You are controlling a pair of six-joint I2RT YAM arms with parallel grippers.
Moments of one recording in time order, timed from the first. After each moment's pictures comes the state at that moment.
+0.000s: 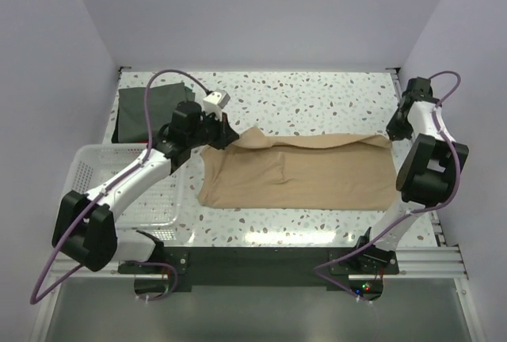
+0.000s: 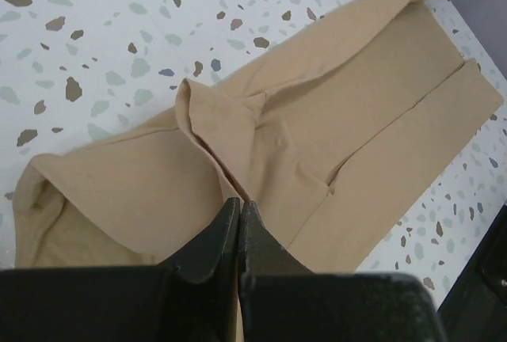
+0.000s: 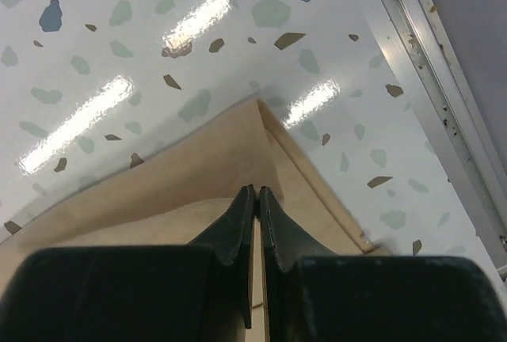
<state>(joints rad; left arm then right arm) -0.45 1.35 0.93 -0.04 0.35 -0.23 -0.33 1.86 1.47 -0.73 0.16 0.27</state>
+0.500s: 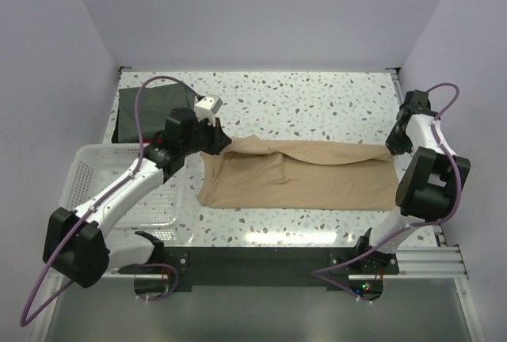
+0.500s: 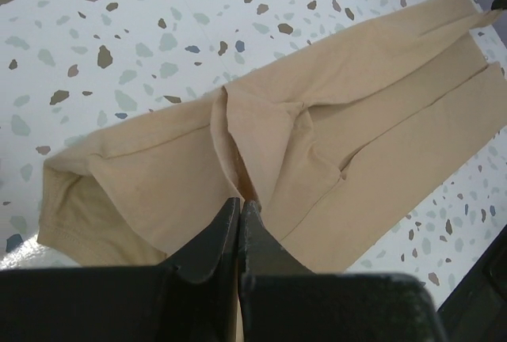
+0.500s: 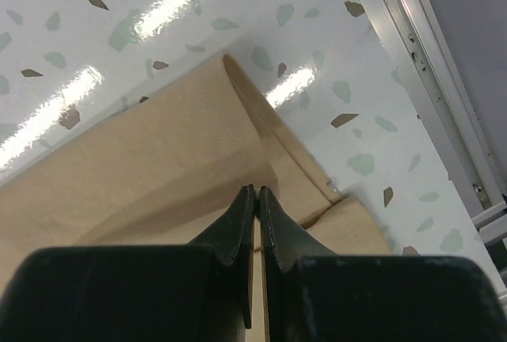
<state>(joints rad) -0.46 1.23 0.86 -0.12 0.26 -0.25 -0.33 1.71 1.27 -0.72 0.22 0.26</state>
